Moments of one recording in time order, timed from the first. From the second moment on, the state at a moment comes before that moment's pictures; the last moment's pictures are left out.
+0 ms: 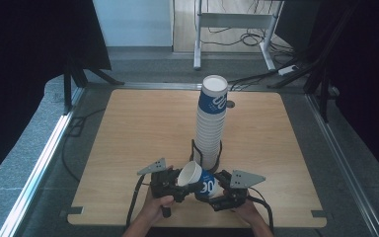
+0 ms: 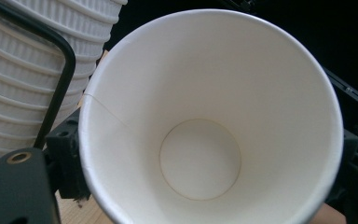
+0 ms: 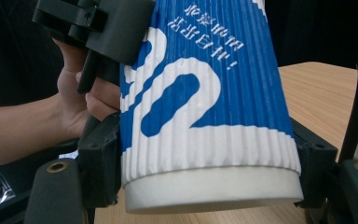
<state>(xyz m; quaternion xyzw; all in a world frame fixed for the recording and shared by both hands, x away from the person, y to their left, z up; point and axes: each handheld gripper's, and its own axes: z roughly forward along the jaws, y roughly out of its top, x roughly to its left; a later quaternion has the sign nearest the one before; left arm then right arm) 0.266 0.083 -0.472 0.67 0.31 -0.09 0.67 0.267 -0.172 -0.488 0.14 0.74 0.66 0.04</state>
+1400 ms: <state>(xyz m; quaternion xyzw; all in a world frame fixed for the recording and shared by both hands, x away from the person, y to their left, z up) 0.257 0.082 -0.454 0.77 0.30 0.07 0.57 0.265 -0.177 -0.486 0.16 0.79 0.59 0.10</state>
